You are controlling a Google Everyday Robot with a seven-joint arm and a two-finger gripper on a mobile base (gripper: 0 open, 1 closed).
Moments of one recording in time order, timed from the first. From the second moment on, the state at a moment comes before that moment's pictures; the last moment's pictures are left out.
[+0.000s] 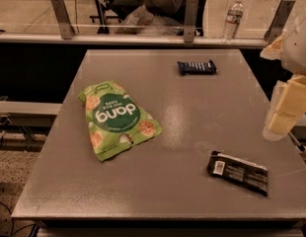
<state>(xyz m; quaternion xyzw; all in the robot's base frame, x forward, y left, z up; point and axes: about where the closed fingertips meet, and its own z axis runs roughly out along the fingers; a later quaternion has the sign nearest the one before) 0.438 -0.217 0.976 -0.60 0.78 -0.03 0.16</state>
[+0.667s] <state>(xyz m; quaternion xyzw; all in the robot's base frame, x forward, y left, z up) 0.461 -0.212 0.974 -0.60 0.78 -0.03 0.16</state>
